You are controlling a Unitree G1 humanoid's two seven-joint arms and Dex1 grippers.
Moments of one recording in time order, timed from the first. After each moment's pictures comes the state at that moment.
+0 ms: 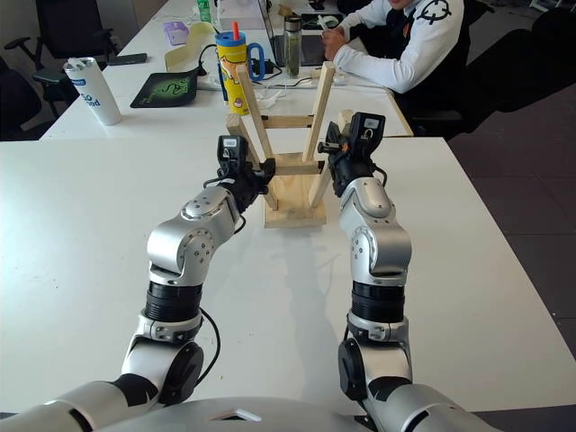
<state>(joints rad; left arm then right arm) -0.57 -0.11 -0.07 -0.14 -0.20 0.85 0.11 -0.54 0.04 -0.14 -0.18 0.21 0.61 -0.03</state>
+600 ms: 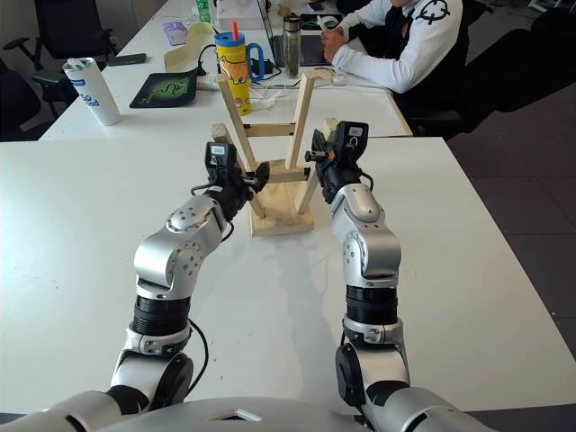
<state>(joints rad) -0.49 -0.04 -0.06 -0.27 -0.18 0.82 0.04 -0.51 0.06 -0.09 -0.14 0.21 0.56 0.03</state>
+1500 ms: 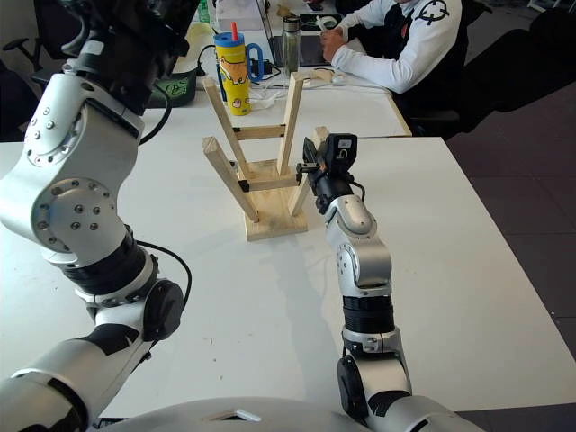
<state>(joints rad) -0.90 0.07 0.20 -0.55 -0.34 0.95 0.01 -0.45 0.04 -0.03 -0.11 0.20 0.45 0.06</state>
